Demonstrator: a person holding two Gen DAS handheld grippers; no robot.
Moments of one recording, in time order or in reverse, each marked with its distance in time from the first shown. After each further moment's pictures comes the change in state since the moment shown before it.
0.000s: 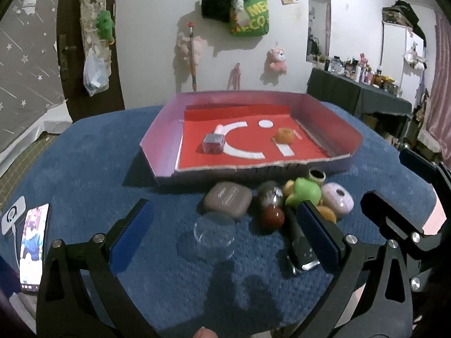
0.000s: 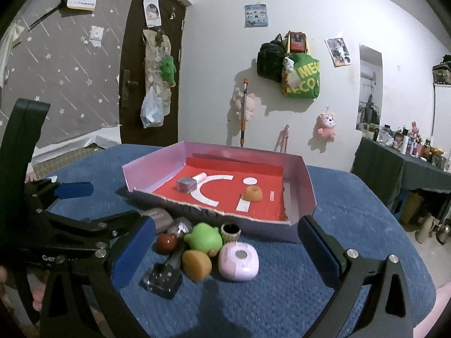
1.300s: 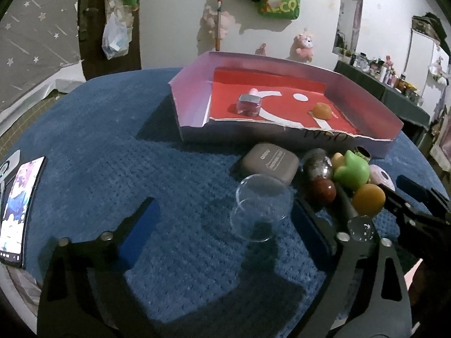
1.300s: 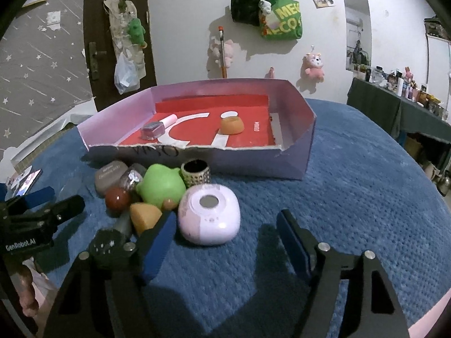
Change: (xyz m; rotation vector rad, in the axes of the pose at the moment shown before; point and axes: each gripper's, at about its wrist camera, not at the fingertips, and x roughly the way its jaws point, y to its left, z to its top) left arm 0.037 0.033 -0.027 -0.126 0.100 0.048; right arm 0.067 -0.030 -0.039 0.155 0.257 -0.030
